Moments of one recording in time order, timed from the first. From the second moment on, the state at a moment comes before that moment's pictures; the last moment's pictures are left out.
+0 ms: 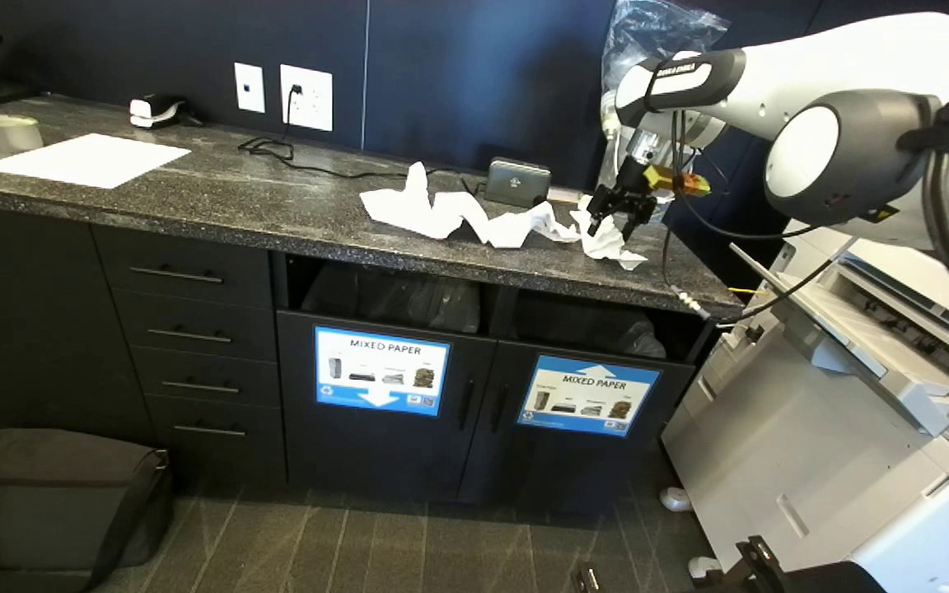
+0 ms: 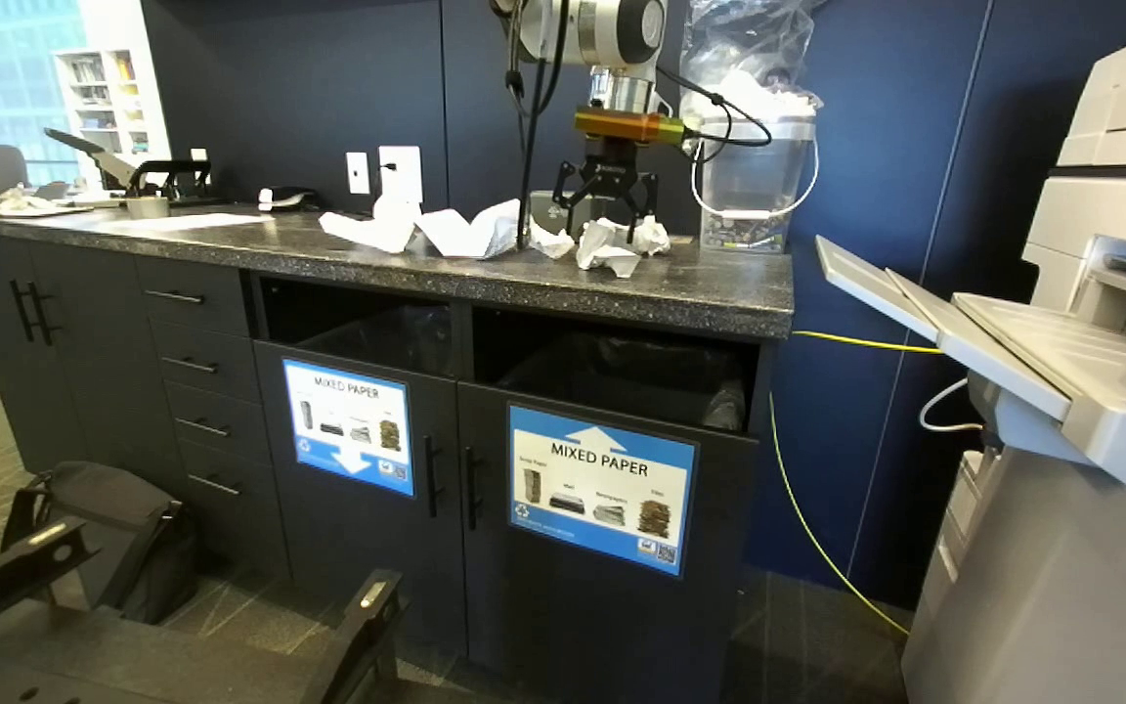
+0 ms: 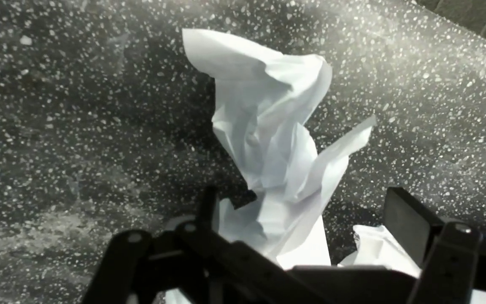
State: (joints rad) arm -0.19 1.08 0.02 -0.72 0.08 1.82 -0.40
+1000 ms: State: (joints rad) arm -0.19 1.10 0.01 -0.67 0.08 1.81 -0.36
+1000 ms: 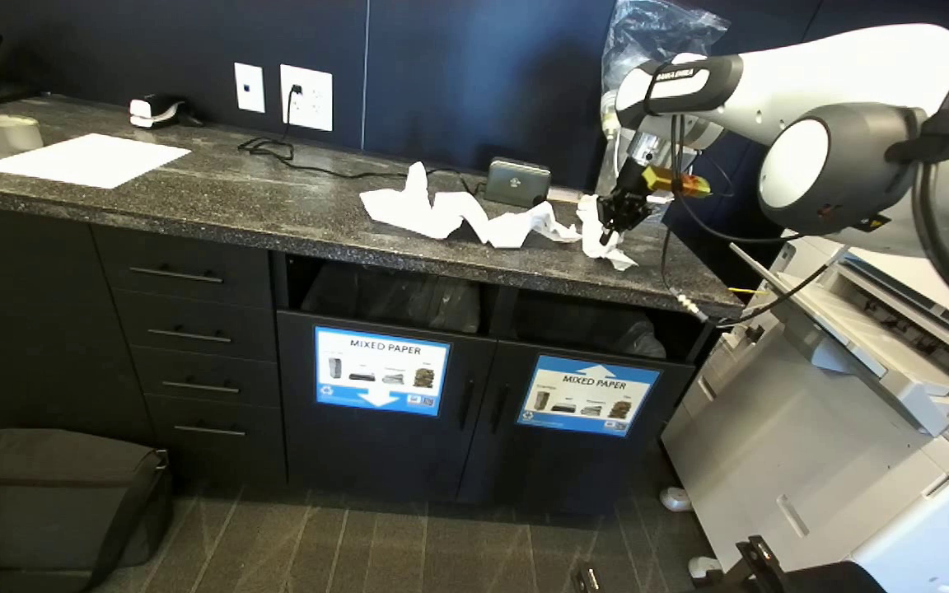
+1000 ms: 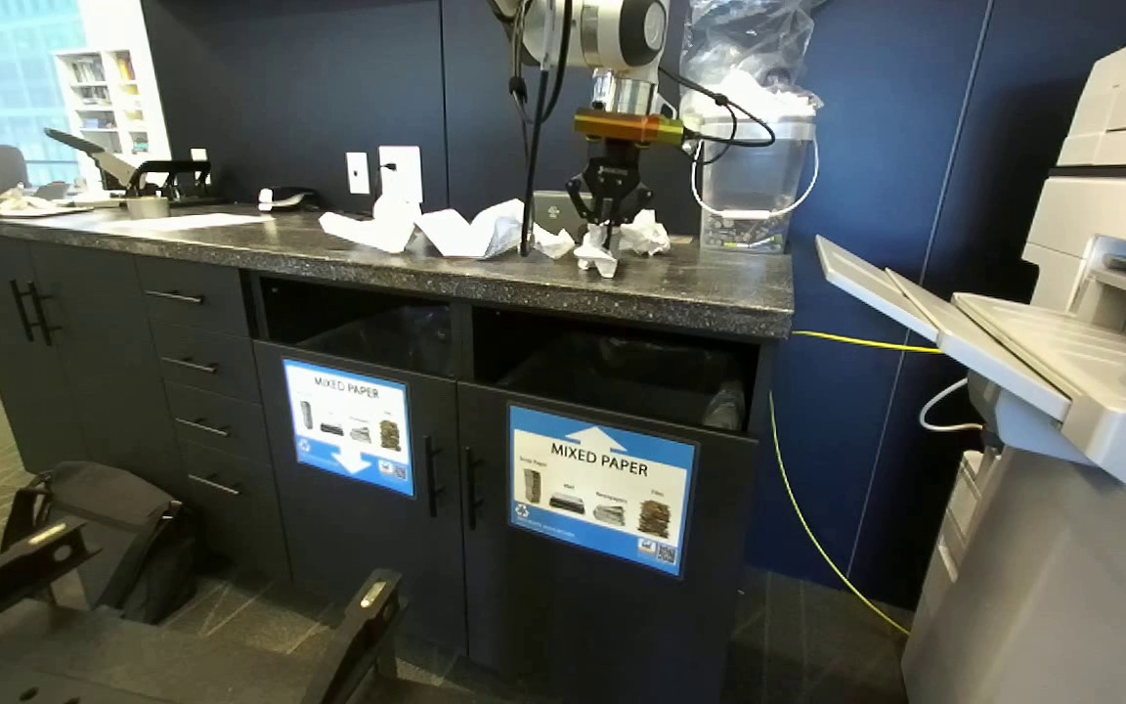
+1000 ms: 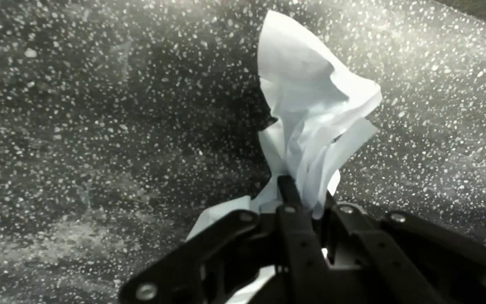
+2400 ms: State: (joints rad) arm -0.18 1.10 -0.01 -0.70 0.06 1.81 -0.24
